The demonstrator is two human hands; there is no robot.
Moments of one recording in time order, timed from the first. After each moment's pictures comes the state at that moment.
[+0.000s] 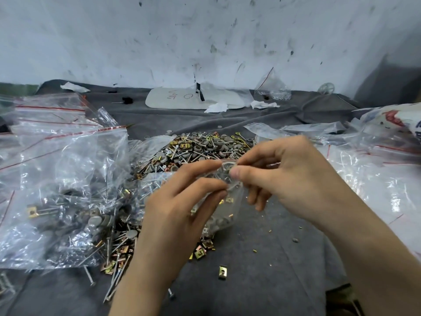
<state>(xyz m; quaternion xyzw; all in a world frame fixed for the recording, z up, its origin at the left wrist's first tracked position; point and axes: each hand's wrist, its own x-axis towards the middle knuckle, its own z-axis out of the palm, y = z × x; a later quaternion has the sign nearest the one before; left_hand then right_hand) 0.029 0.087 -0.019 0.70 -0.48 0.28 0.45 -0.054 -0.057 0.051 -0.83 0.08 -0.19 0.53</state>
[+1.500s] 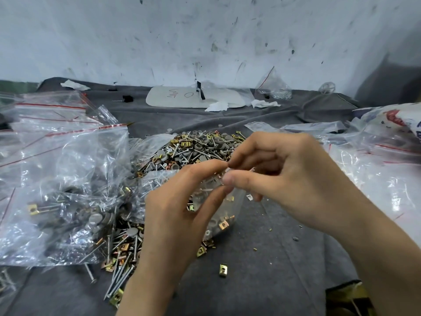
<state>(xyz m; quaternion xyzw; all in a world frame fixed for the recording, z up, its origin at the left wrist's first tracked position) 0.024 0.083 -0.021 0.65 -0.45 0.20 0.58 -0.062 -0.054 0.057 -0.87 -0.01 -0.22 0.44</state>
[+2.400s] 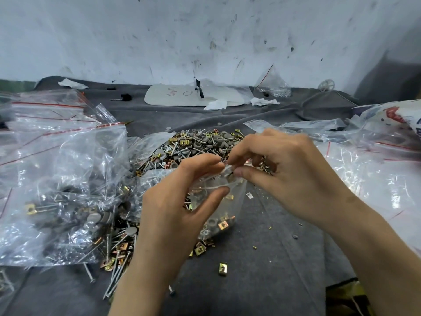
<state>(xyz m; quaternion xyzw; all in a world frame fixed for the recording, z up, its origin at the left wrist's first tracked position) 0.026 0.086 -0.019 0.66 -0.46 0.18 0.56 -0.051 -0.070 0.047 -0.94 -0.06 -0.28 0.17</state>
